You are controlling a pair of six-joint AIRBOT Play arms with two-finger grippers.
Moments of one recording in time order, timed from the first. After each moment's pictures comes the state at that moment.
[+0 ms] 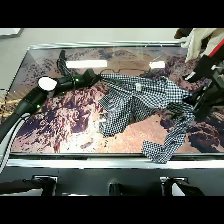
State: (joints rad) left arm -0.34 -1.46 1.36 0.58 -0.58 -1.49; right arm -0.23 -0.97 1.38 -1.18 1.51 0.41
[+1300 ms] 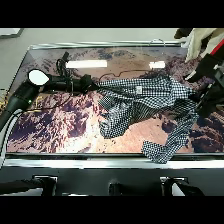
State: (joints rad) left arm -0.29 -1.45 1.43 0.72 -0.96 -1.59; right arm -0.23 -0.95 1.38 -1.23 1.44 0.39
